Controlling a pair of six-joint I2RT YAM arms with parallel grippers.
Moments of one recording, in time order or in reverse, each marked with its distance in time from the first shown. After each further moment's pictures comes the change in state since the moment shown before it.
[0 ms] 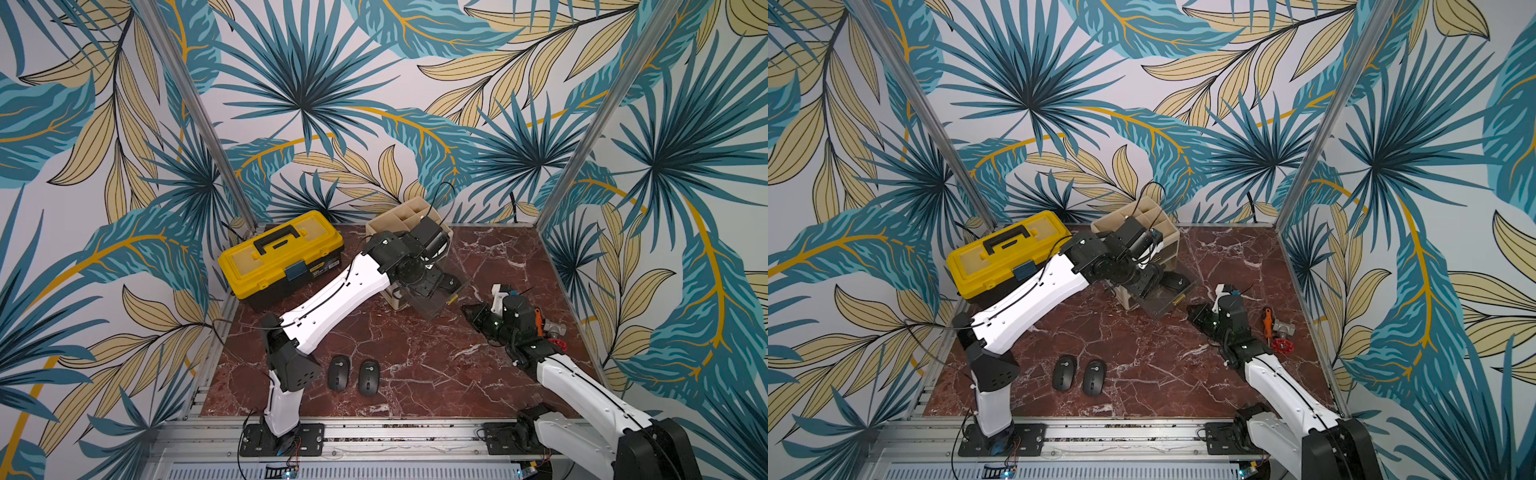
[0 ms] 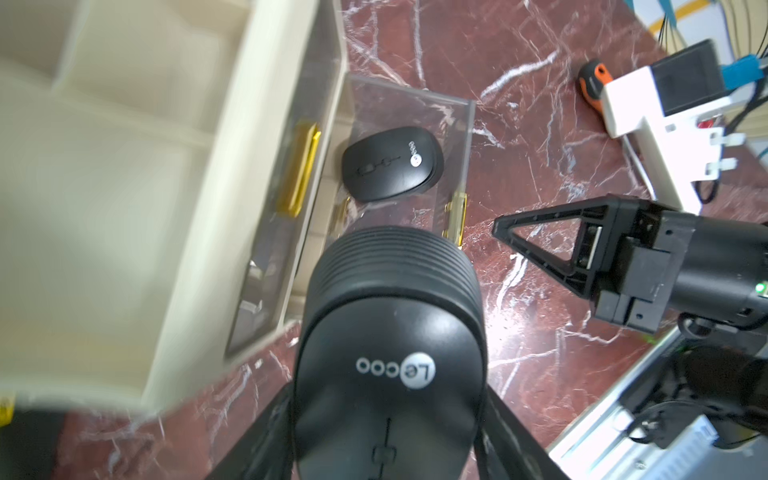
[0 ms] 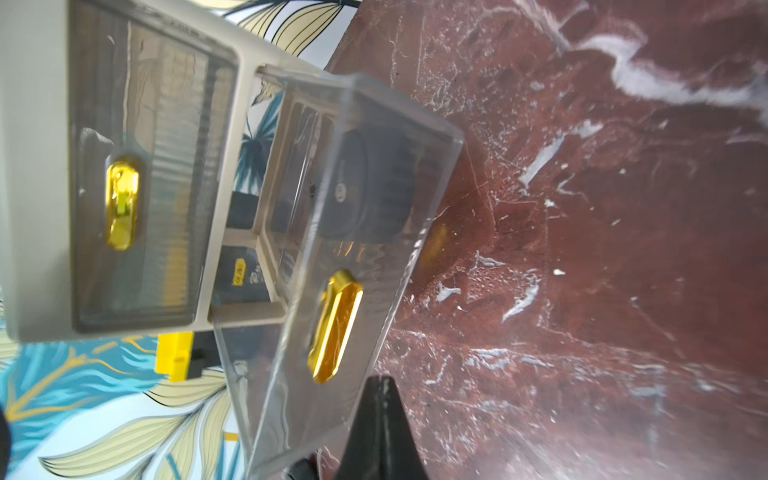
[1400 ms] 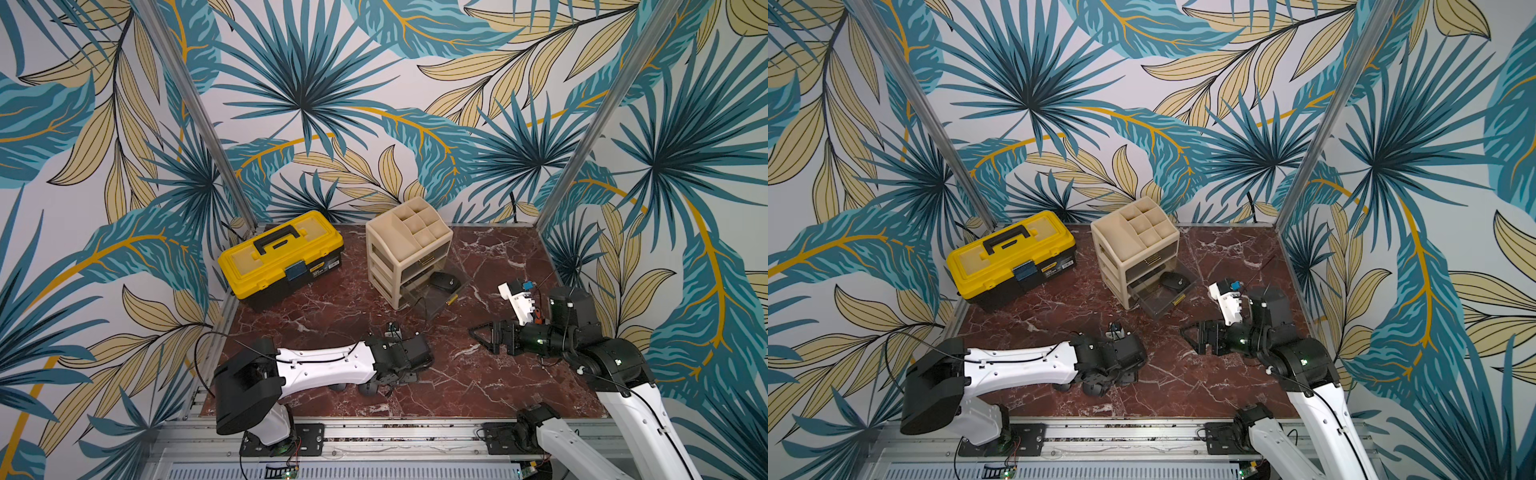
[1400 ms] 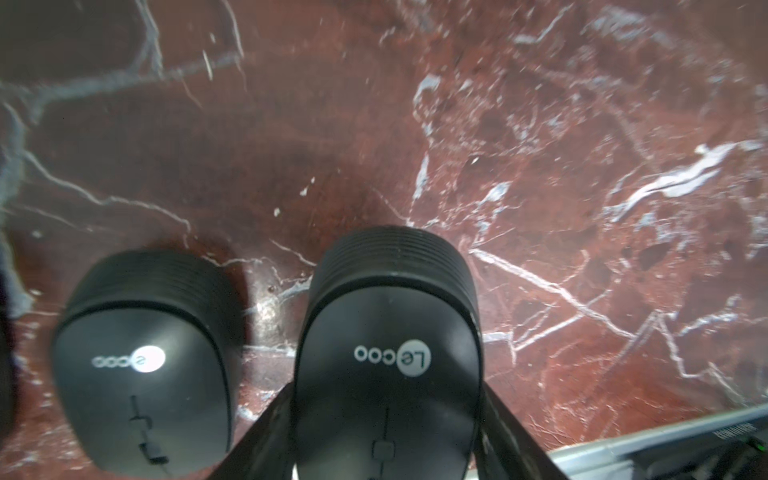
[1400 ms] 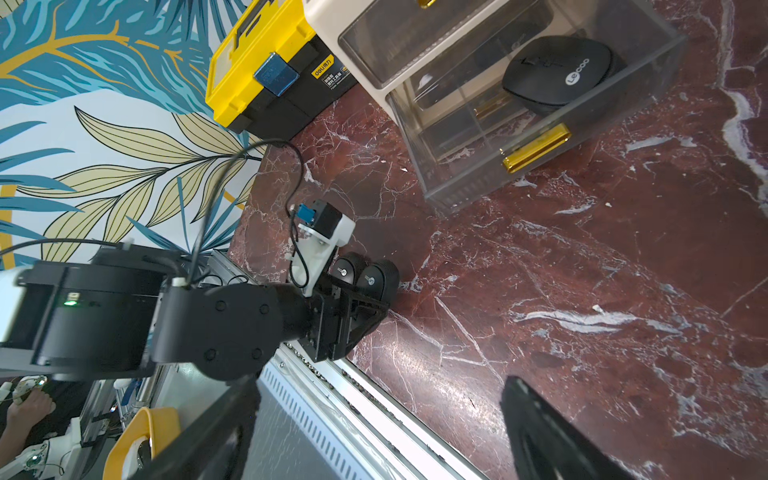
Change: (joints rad) left arm -0.298 -0.253 -1.092 0.583 -0.076 -0.963; right arm 0.001 -0.231 0.561 -1.026 -0.290 -0.620
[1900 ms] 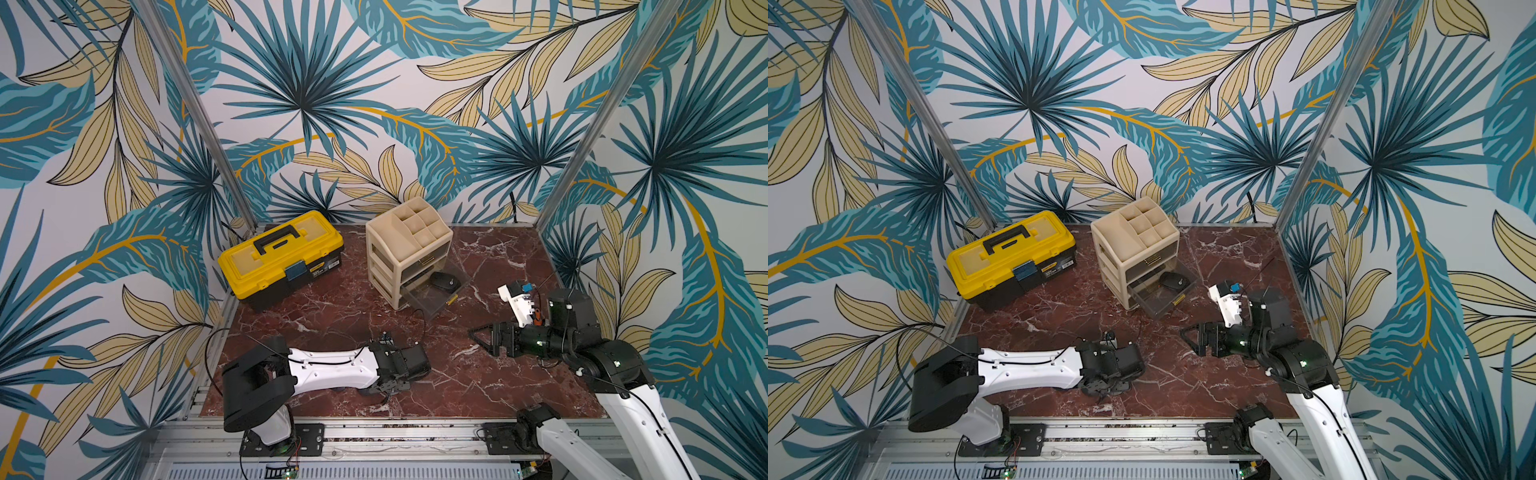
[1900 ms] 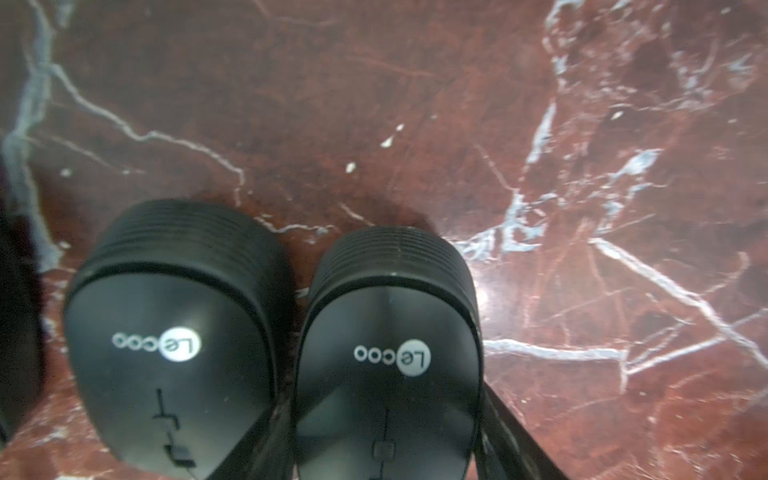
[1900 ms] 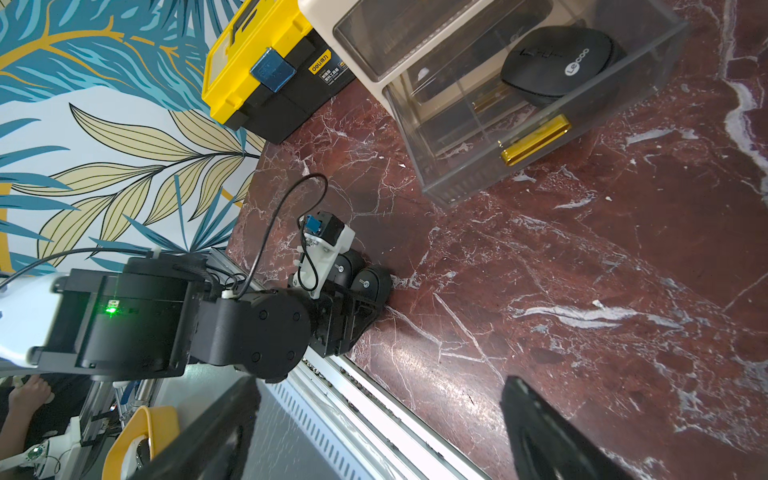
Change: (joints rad) left arm -0.017 0.019 -0.053 -0.053 -0.018 -0.055; right arm 0.000 -0.005 -0.019 0.001 0.000 0.001
